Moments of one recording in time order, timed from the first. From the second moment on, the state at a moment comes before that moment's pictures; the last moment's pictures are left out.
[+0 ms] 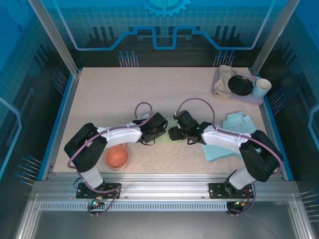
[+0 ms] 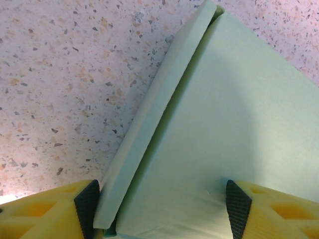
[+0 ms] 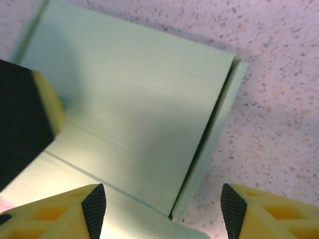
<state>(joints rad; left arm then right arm) -0.77 1.72 0.98 -0.39 -0.27 -1.29 0.71 1.46 0.81 -0.29 0.10 0.39</state>
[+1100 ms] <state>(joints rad) -0.77 1.72 0.97 -0.35 -0.29 -1.29 0.73 1.45 0.57 0.03 -0.02 0.65</state>
